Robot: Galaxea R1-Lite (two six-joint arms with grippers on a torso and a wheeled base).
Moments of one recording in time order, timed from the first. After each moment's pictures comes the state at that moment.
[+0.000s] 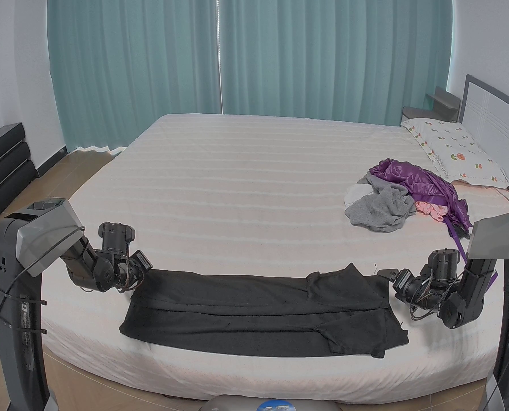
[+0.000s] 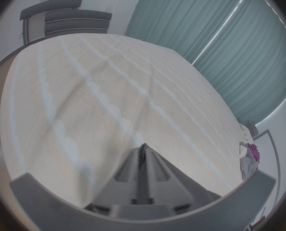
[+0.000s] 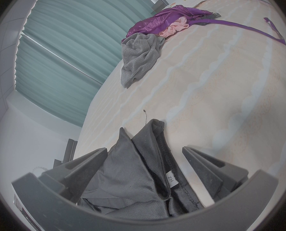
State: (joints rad) left arm -0.04 2.44 -1.10 -0.57 0.10 -0.76; right arm 0.03 2.41 -0.56 -1.26 0.22 0.80
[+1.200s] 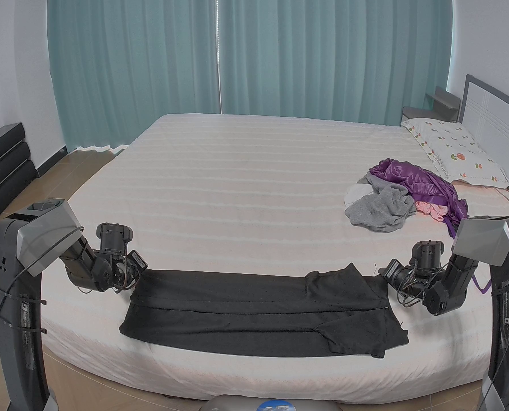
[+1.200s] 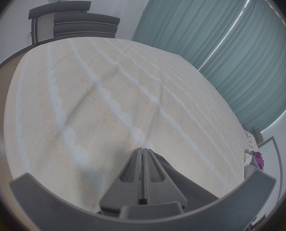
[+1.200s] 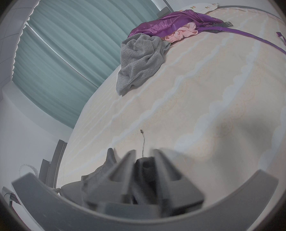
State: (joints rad) left arm -0.03 2.45 -1.10 -0.58 0.16 -0.78; right arm 0.05 2.52 -0.83 -1.12 0.11 0.74
